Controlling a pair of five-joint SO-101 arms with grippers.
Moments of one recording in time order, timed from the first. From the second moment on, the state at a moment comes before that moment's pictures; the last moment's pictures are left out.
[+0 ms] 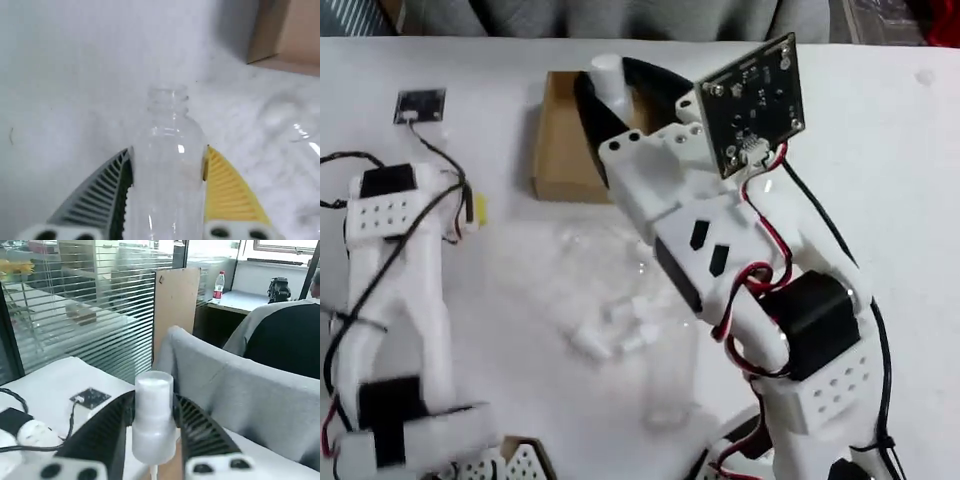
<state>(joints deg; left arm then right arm) -16.3 -10.9 18.5 70.9 -2.1 -34.4 -34.2 -11.1 56.3 3.6</state>
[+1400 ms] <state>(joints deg) 2.4 -91.6 80.8 29.1 -2.1 -36.1 -34.5 8.3 24.1 -16.5</state>
